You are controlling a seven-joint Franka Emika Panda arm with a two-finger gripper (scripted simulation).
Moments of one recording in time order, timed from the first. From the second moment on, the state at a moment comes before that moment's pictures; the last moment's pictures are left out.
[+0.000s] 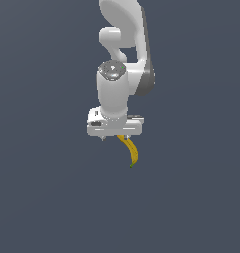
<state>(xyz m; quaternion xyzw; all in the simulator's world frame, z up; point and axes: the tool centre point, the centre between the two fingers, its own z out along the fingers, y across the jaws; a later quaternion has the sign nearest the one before) 0.014 -0.018 0.165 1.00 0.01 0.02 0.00</state>
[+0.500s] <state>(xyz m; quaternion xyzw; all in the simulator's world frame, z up) 0.013 -0.010 0.156 1.00 0.04 0.02 0.00</state>
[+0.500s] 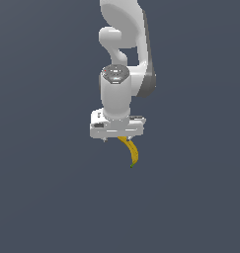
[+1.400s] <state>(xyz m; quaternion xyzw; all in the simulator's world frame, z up) -0.025 0.049 0.070 0.98 0.19 0.00 0.00</state>
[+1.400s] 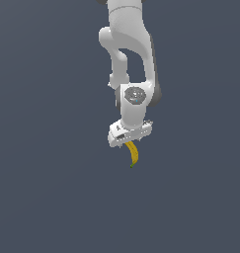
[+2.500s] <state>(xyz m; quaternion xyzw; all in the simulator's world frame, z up) -0.026 0.051 0.020 0.98 0.19 0.00 0.00</state>
